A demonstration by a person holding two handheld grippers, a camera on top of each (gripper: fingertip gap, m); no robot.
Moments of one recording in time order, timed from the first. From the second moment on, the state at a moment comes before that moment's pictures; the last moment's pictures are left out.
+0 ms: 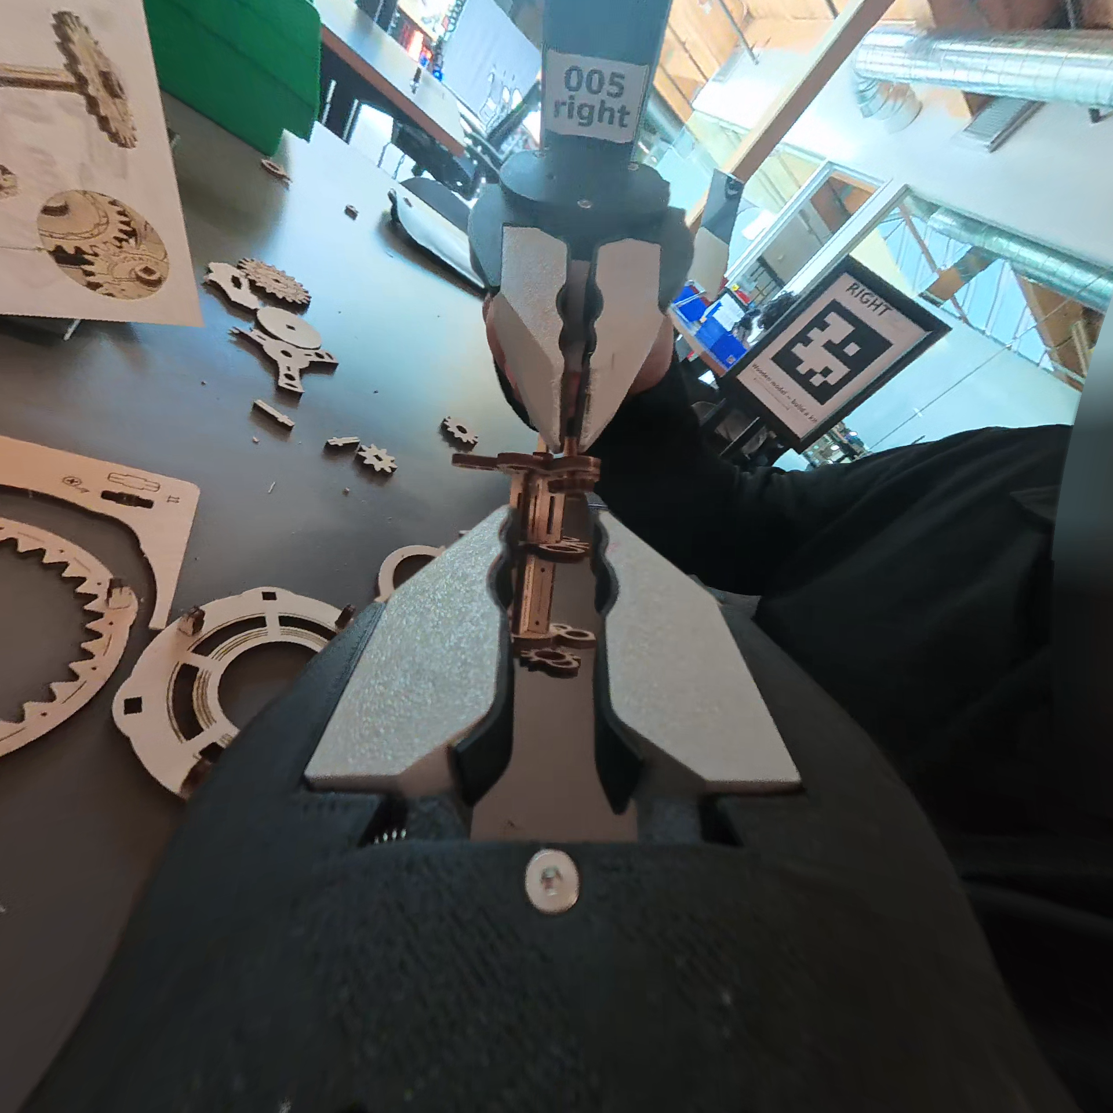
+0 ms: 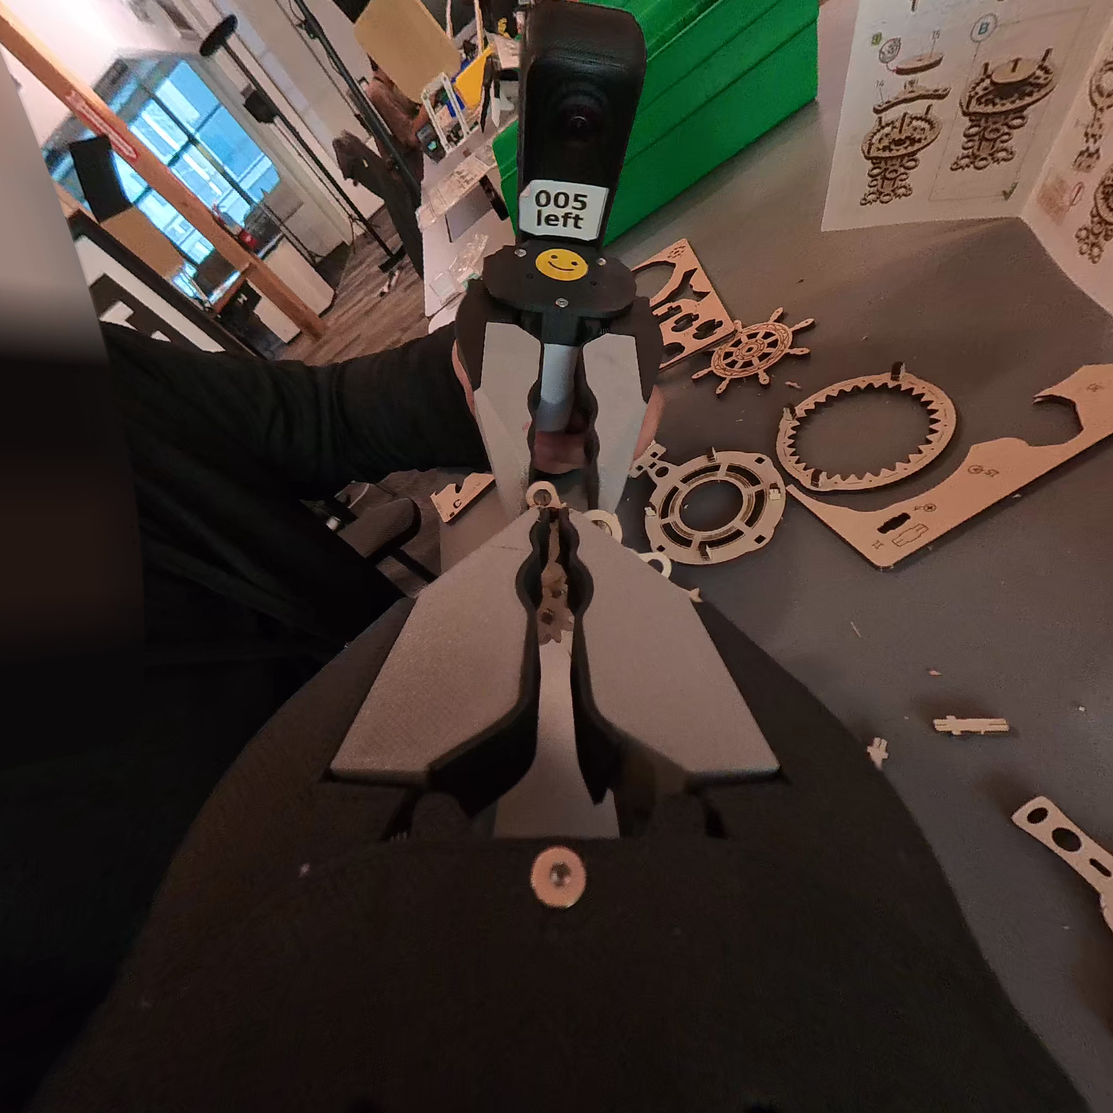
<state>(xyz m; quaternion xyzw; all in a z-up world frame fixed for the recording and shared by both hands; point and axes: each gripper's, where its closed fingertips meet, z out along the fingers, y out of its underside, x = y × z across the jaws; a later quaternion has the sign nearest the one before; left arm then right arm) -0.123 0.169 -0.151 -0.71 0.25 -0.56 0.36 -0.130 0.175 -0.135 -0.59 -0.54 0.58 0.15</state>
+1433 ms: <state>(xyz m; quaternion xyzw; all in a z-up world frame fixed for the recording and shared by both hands) -0.144 0.191 -0.166 -0.76 0.21 -0.48 0.38 -0.103 0.230 -0.107 -0.57 -0.45 0.66 0.18</state>
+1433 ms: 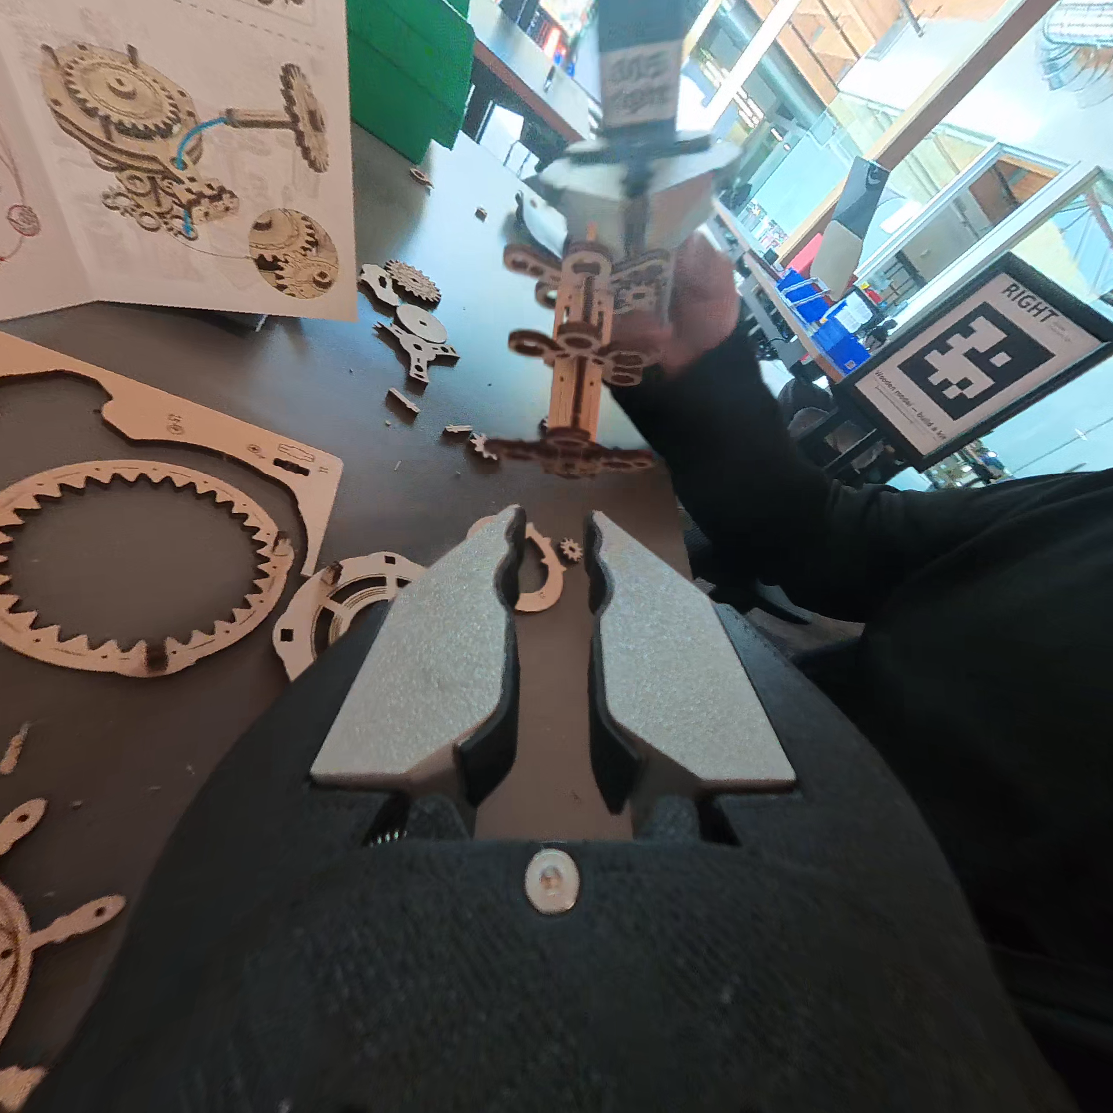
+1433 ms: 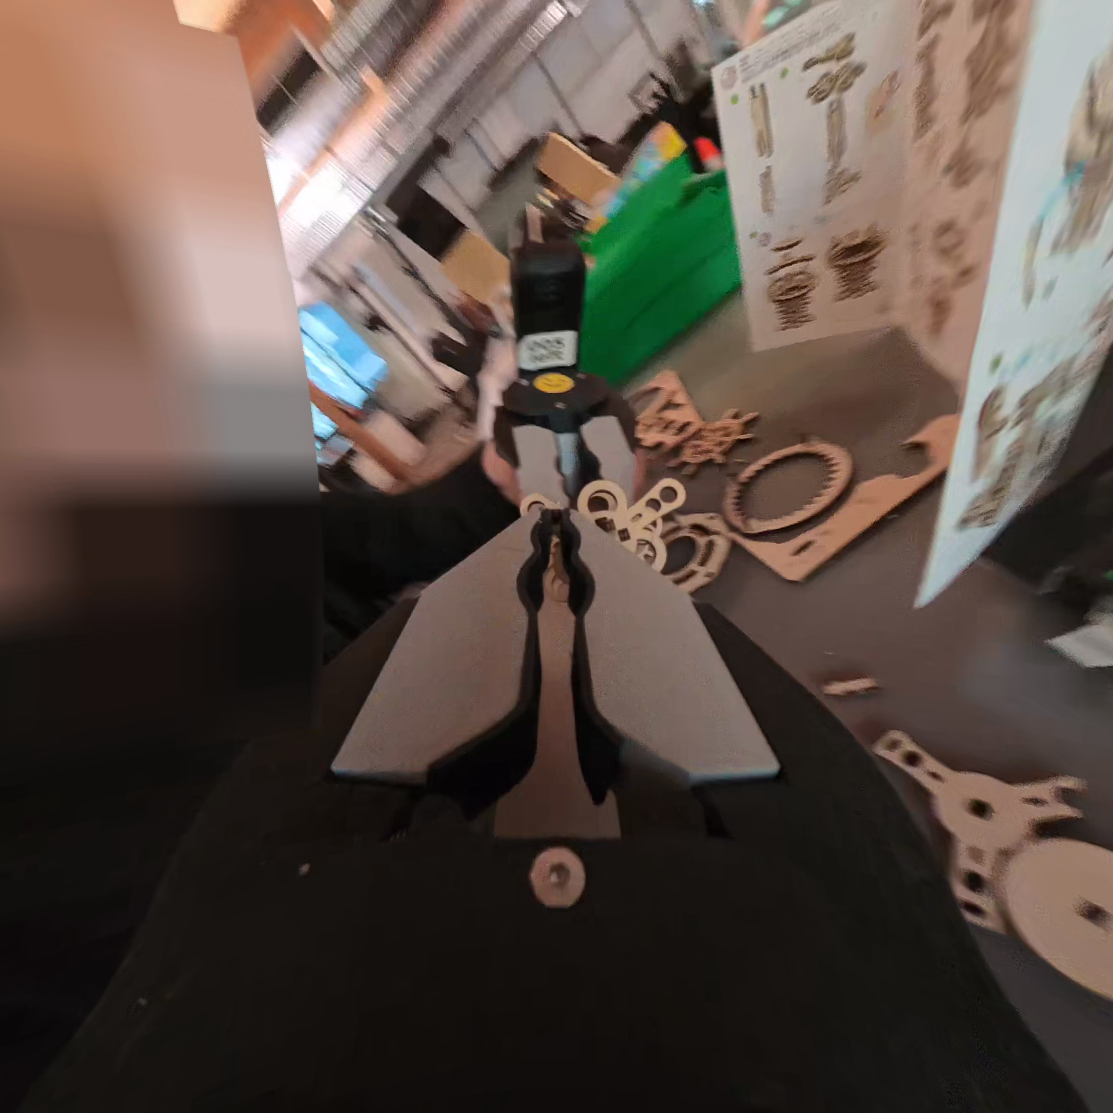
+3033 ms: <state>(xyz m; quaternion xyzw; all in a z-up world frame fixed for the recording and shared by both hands) -0.145 0.193 -0.170 -0.77 0.22 -0.47 0.38 -0.121 0.241 -0.124 -0.61 -0.61 0.32 0.38</state>
